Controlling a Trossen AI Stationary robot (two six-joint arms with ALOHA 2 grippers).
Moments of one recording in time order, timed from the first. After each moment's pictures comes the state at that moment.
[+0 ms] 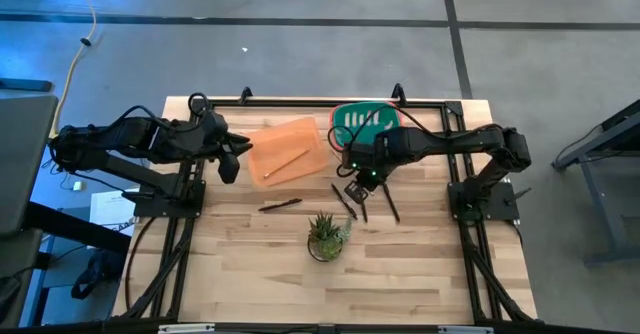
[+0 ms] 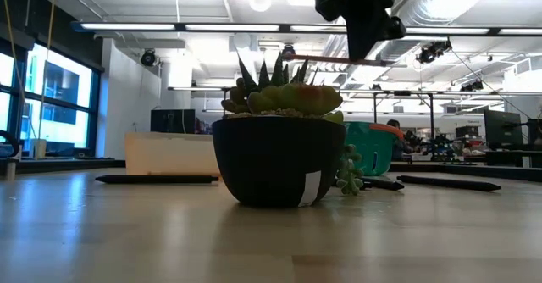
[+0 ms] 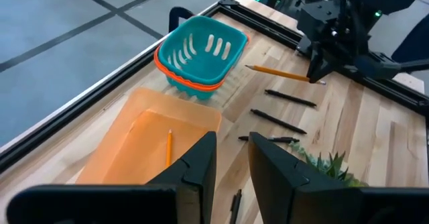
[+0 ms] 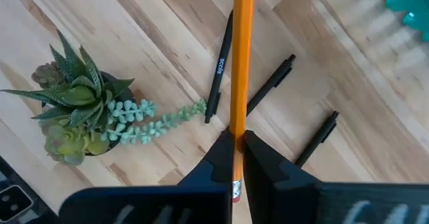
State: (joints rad) left arm 0.00 0.91 1.22 -0.94 -0.48 -0.52; right arm -0.01 1.66 1.54 -1.19 -0.03 0.71
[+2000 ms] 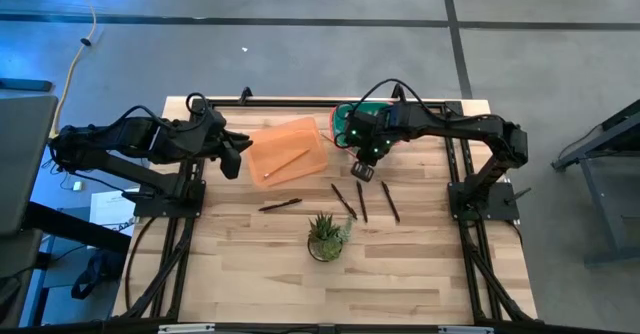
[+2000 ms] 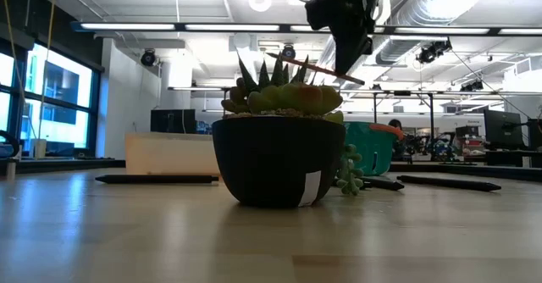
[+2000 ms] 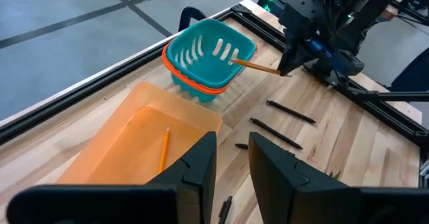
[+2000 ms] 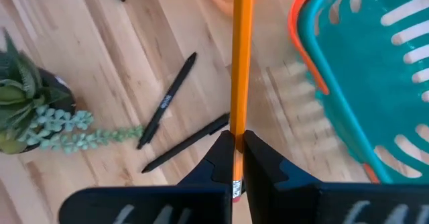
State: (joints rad) left arm 0.00 0.91 1.22 -0.94 -0.52 -0.65; right arm -0.21 1.67 1.54 -1.14 -0.03 0.20
